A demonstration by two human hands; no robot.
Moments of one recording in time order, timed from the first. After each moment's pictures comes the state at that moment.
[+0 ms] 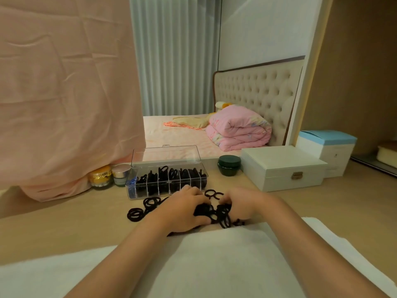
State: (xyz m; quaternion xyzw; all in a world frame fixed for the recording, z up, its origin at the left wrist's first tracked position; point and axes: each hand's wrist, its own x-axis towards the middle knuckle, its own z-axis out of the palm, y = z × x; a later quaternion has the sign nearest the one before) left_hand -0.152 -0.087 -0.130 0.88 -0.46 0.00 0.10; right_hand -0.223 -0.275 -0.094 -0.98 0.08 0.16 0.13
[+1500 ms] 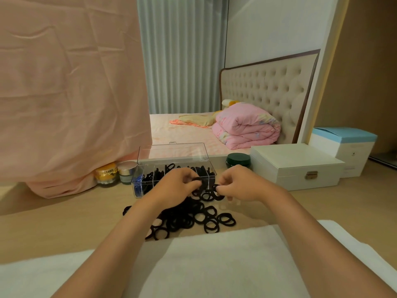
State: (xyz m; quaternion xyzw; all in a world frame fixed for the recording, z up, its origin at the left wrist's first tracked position) left_hand -0.130 -0.068 -0.101 0.86 -0.32 -0.05 0.40; right_hand -0.194 -0.277 -0.089 -0.95 -0.01 -0.02 0.31
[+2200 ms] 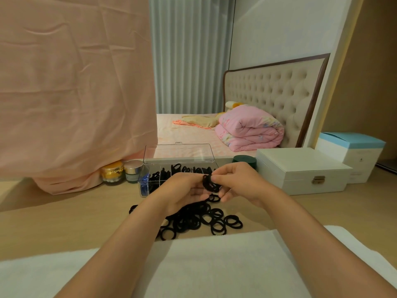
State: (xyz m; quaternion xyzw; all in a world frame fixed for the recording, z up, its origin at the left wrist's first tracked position) left_hand -0.129 -0.069 -0.102 0.62 -0.16 -0.30 0.70; right_hand -0.192 -0.244 -0.081 -0.81 0.05 -0.05 0.58
